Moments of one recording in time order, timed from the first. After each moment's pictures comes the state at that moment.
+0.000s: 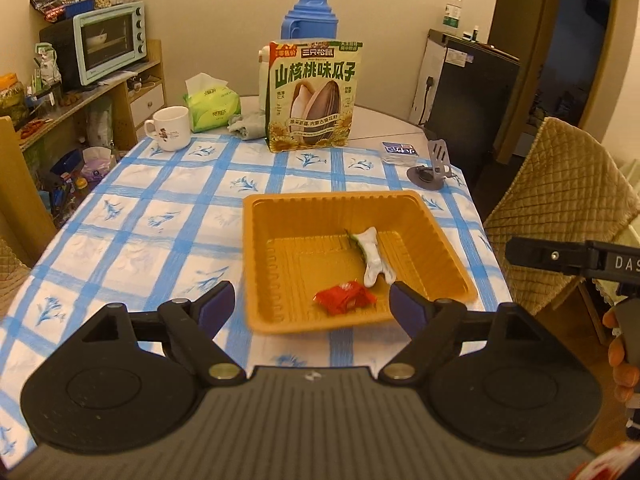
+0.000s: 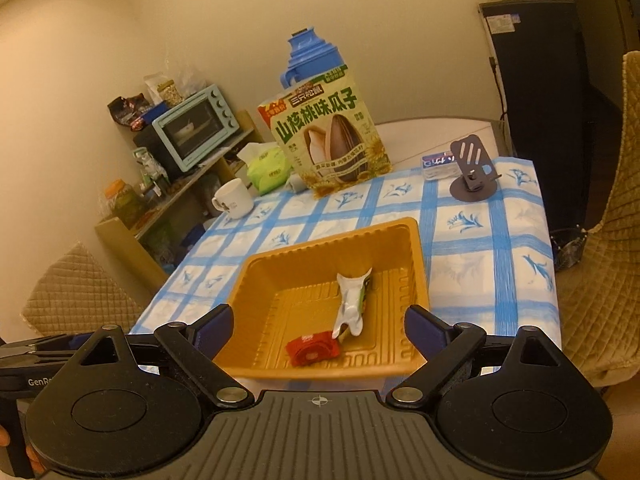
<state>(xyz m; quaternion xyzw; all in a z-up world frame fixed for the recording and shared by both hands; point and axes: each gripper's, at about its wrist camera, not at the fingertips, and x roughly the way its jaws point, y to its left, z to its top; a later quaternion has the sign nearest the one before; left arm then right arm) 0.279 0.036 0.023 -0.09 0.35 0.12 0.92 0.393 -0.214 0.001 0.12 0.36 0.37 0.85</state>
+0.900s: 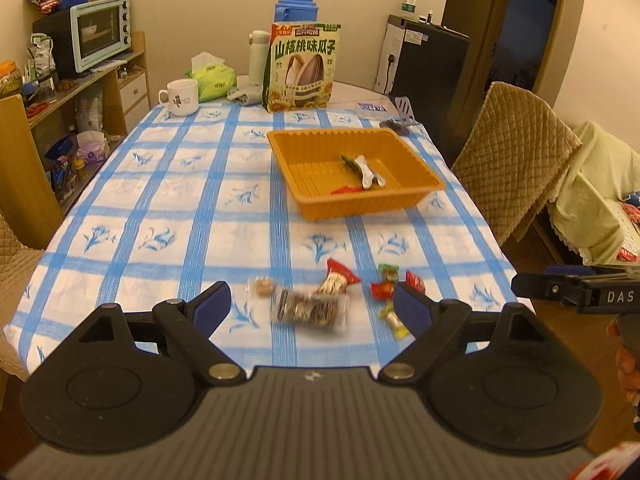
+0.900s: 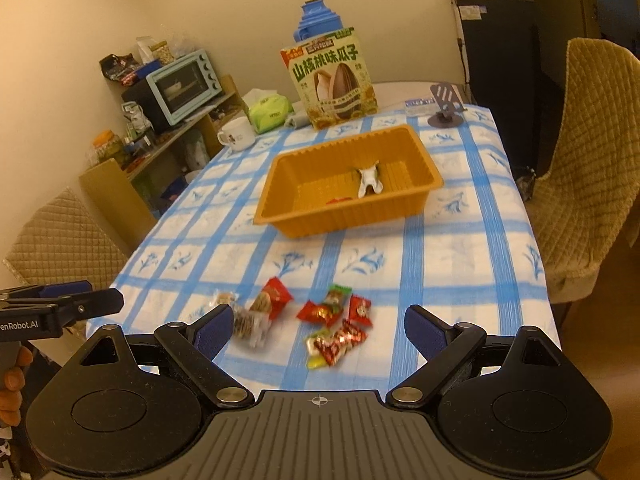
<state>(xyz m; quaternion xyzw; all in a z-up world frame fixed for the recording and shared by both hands) 0.093 0.068 0.011 -0.08 0.36 0.05 0.93 0.174 -0.205 -0.011 0.07 0.39 0.30 0.87</state>
